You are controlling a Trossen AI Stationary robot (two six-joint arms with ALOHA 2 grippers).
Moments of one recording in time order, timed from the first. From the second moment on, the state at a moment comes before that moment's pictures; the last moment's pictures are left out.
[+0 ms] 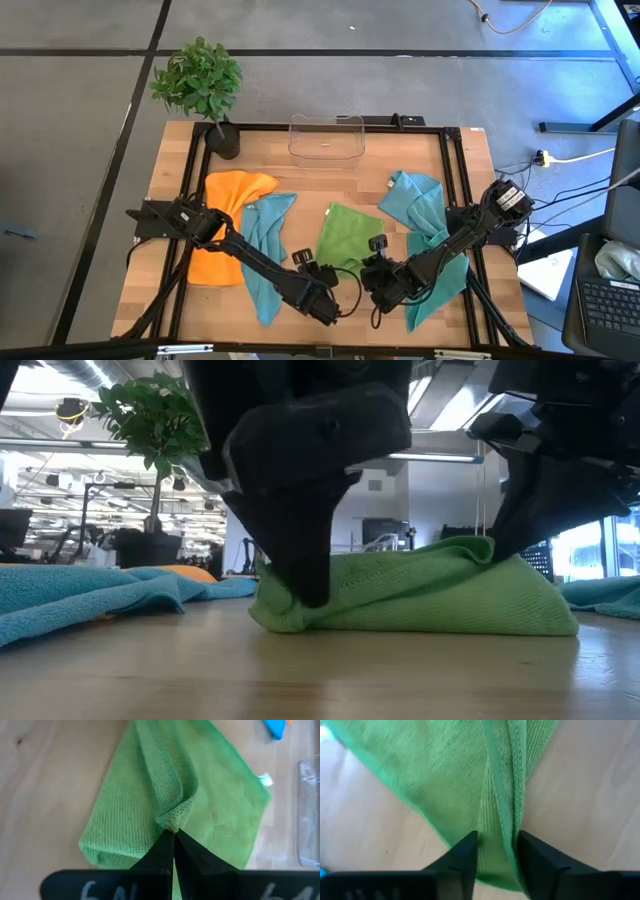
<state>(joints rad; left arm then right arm) -0.52 2.31 1.86 -1.03 -0.51 -0.86 0.66 1.79 1.05 -0.57 0.63 0.26</state>
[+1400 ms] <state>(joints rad) -0.56 2.26 2.03 -1.16 -0.57 -0.61 0.82 1.65 1.03 -0.69 0.74 0.28</state>
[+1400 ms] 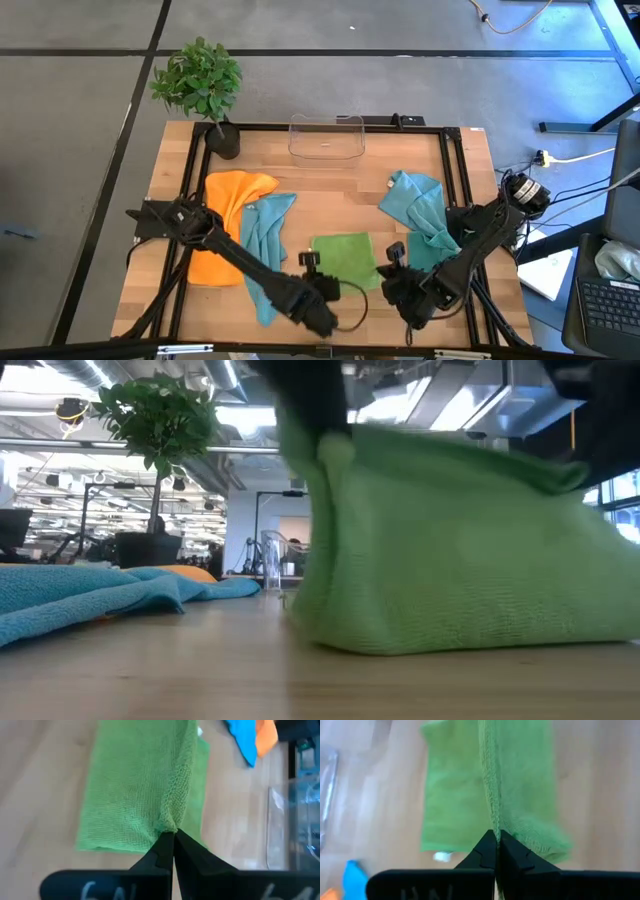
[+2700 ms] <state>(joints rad) -0.39 2.26 1.67 -1.02 -0.80 -0.59 0.52 1.65 0.68 -0.29 0.75 0.32</state>
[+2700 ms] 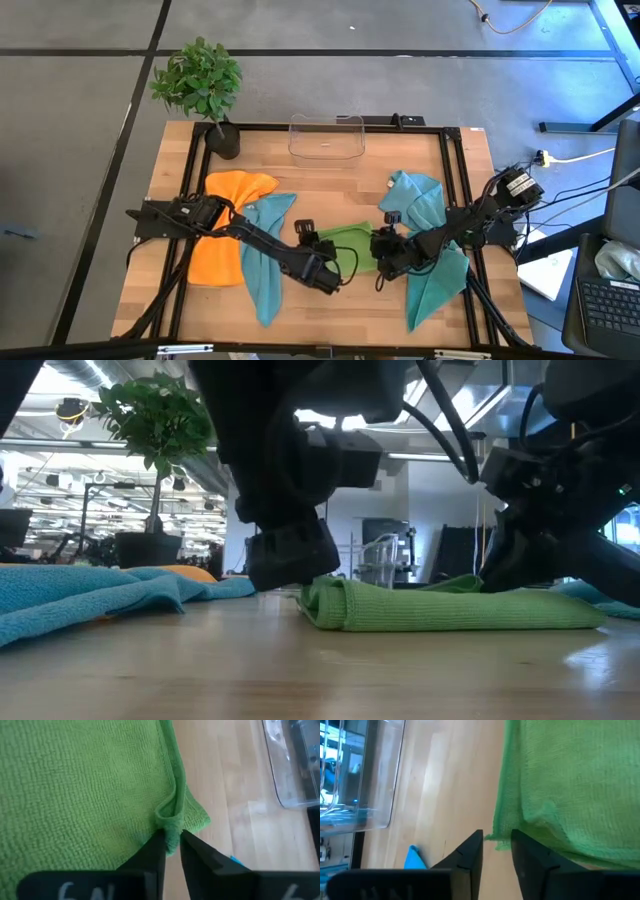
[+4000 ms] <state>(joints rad) -0.64 2.26 1.95 -1.06 -0.85 -0.50 0.69 1.41 0.72 -0.18 0.50 0.33</state>
